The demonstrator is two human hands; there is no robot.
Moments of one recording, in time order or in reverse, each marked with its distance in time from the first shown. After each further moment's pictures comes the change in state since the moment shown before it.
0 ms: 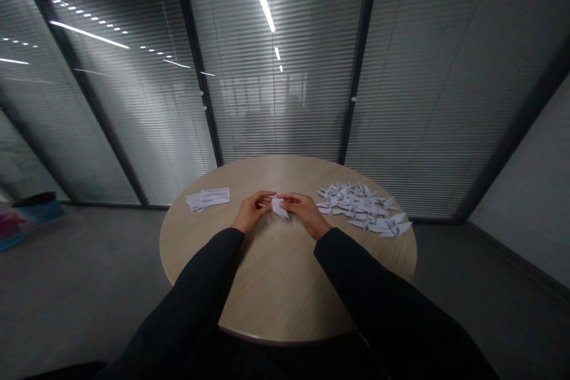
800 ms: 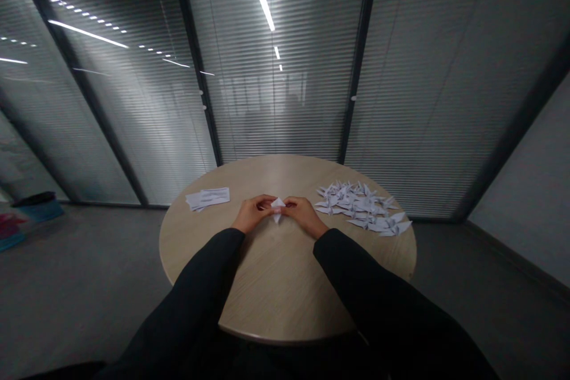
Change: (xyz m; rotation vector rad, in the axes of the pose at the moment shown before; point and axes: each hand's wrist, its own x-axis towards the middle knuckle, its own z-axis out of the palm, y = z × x) left_hand -0.004 0.010 0.005 0.110 0.007 -0.063; right_hand 0.007 0.016 -0.005 -0.380 -0.035 -0.118
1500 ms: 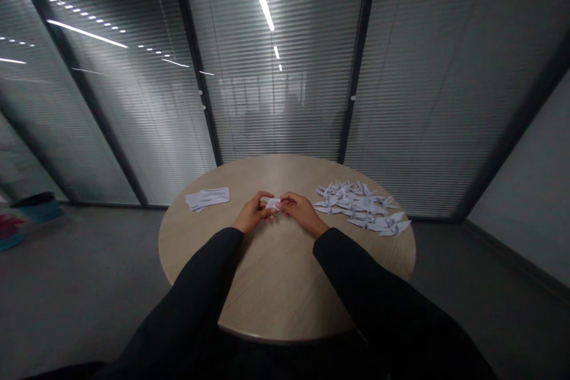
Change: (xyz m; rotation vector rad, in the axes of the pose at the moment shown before) left_hand 0.000 -0.010 0.000 -0.136 -0.167 -0.073; right_hand -0.001 -0.006 0.000 0.031 0.004 -0.051
